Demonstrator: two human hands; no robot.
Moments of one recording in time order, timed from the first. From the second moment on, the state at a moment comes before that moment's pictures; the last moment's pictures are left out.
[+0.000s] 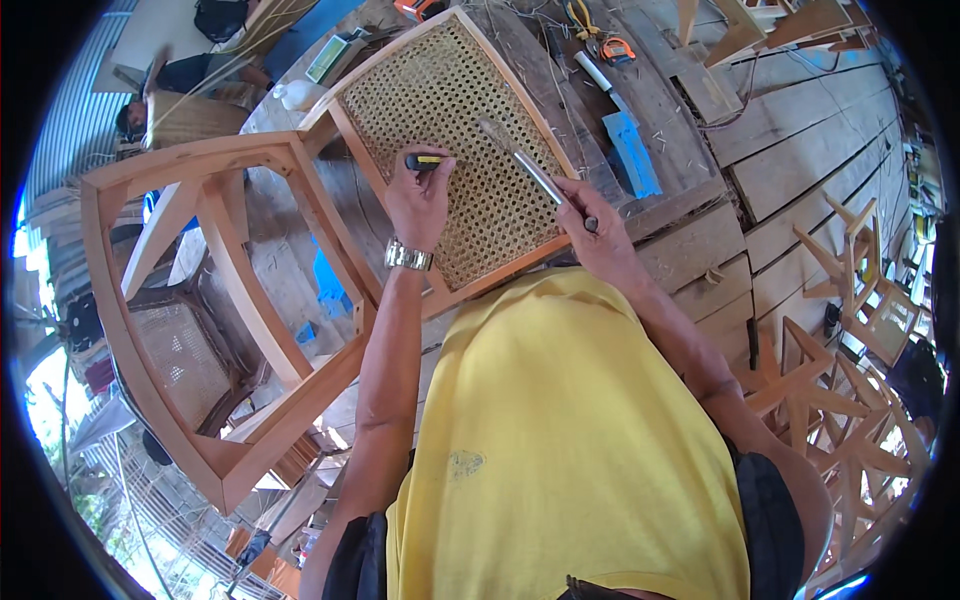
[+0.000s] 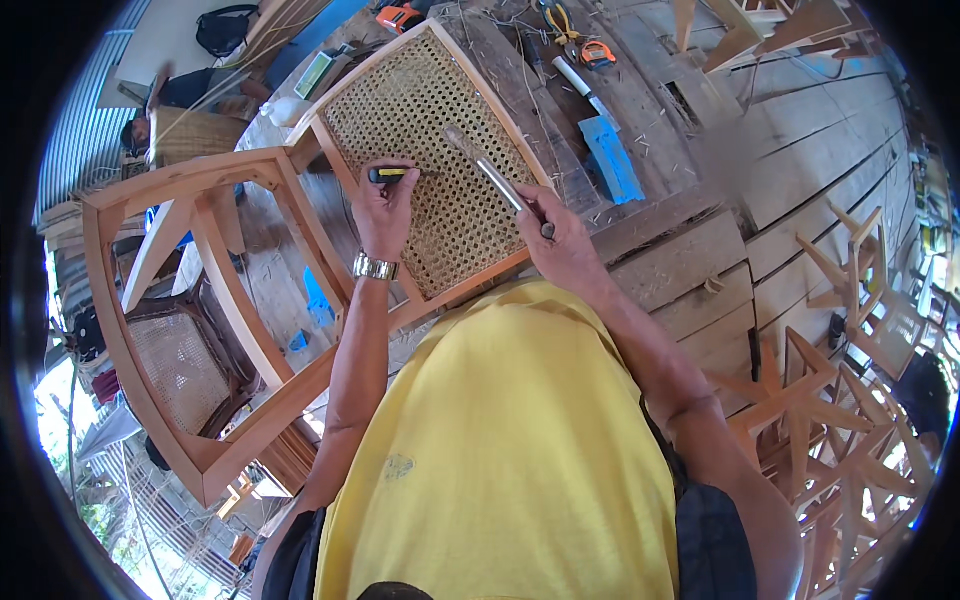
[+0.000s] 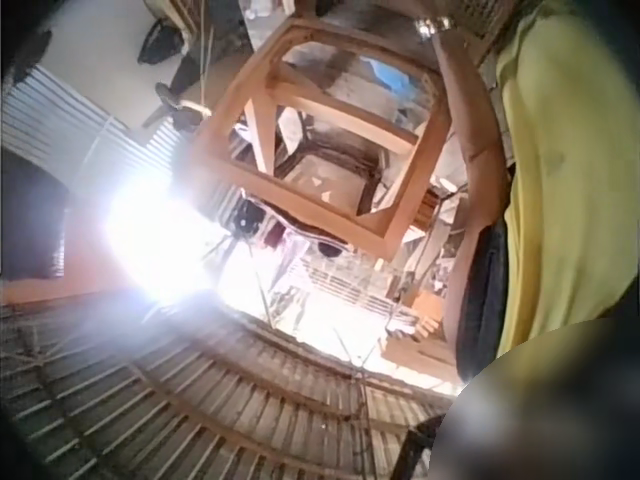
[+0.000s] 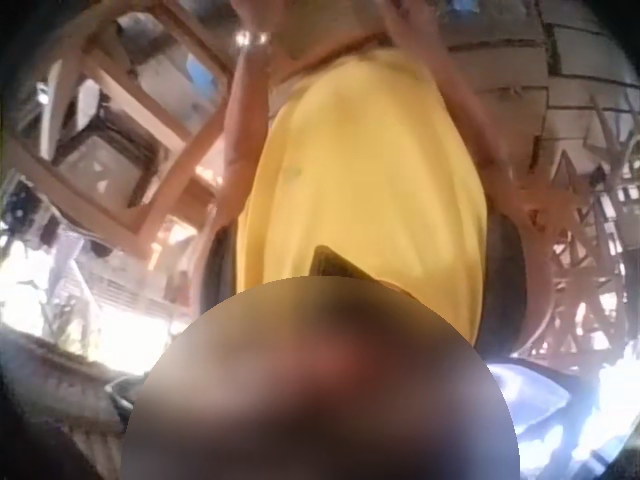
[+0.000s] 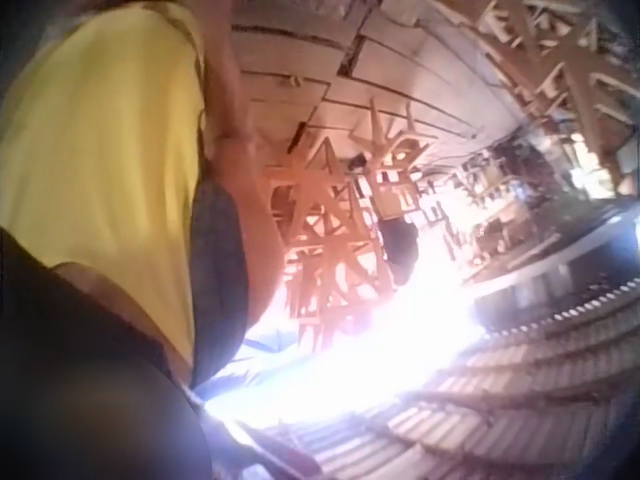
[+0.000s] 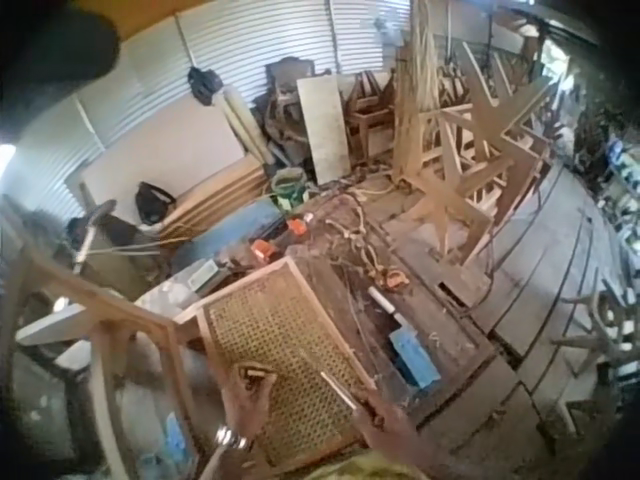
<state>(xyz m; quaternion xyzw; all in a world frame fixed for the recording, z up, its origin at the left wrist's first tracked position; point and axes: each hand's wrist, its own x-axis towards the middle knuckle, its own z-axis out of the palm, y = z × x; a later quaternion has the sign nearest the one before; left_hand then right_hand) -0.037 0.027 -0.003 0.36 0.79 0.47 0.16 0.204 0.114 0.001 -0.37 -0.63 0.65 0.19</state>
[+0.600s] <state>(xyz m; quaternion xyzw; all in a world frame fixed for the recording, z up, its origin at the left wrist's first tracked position) -0.022 0.014 0.007 0.35 0.79 0.47 0.16 0.227 0.122 0.002 -0.33 -0.64 0.69 0.09</state>
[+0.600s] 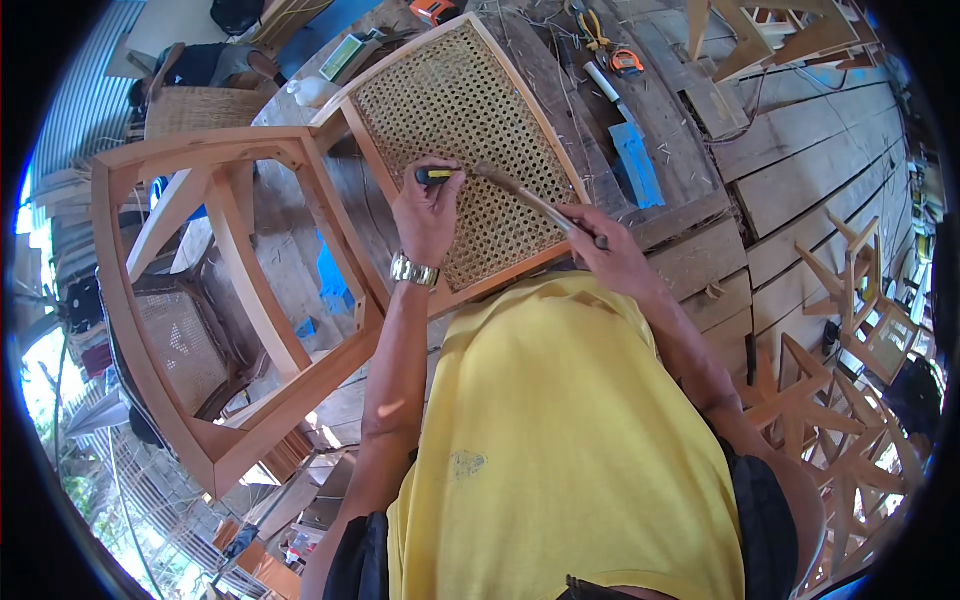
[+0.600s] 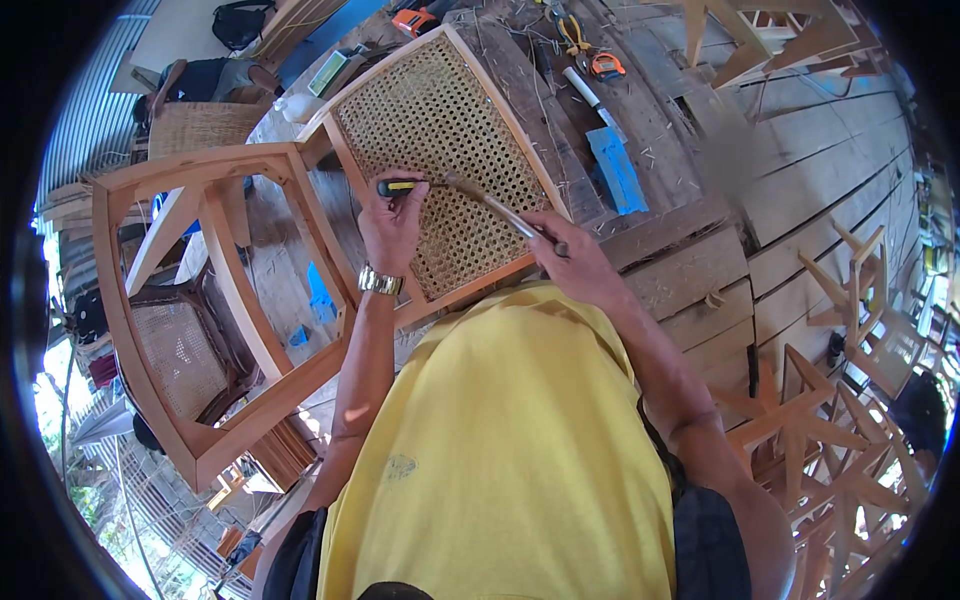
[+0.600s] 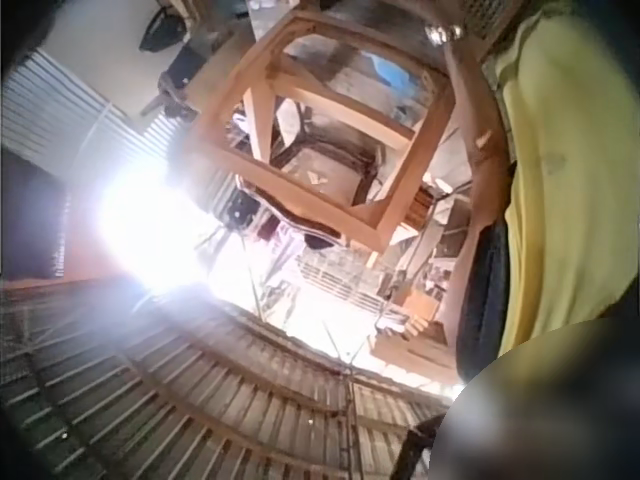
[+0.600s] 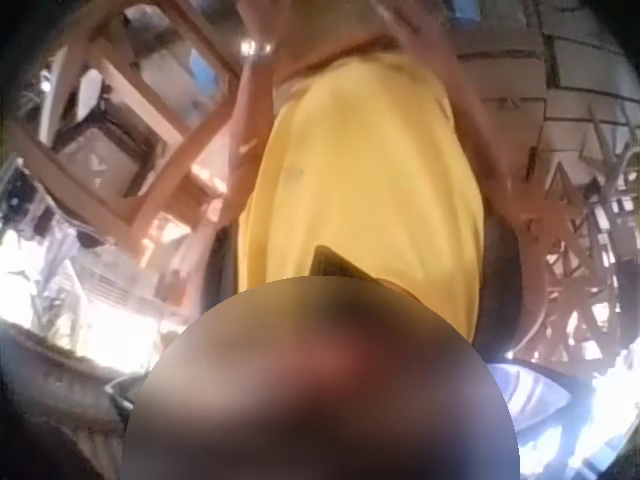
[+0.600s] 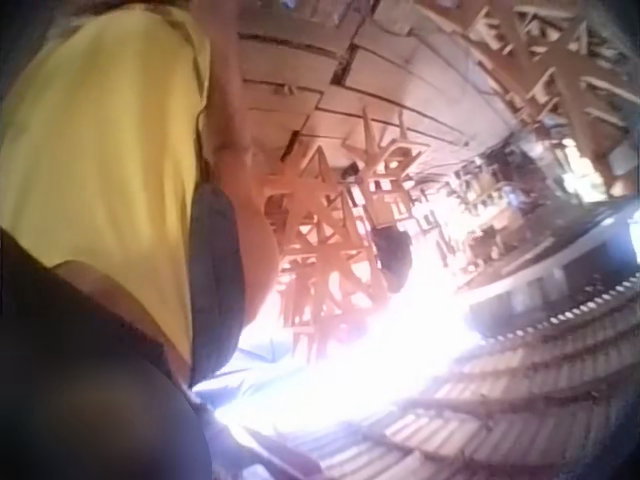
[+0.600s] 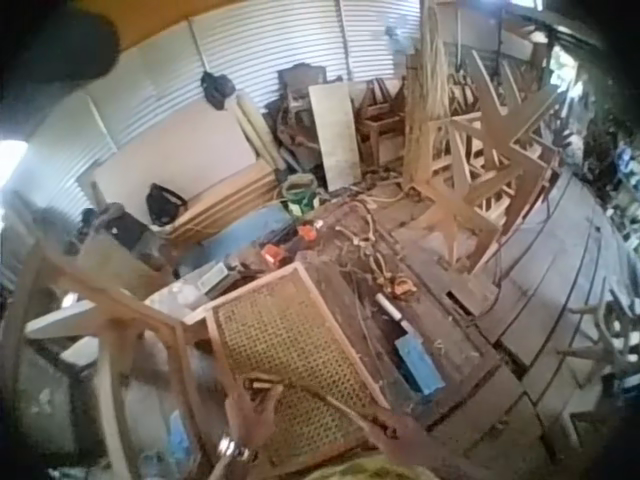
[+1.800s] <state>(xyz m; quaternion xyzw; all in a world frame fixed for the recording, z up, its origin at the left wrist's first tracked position) -0.037 0.029 0.009 0.36 0.76 0.53 0.10 0.222 0.120 0.001 -0.35 -0.66 0.65 0.17</state>
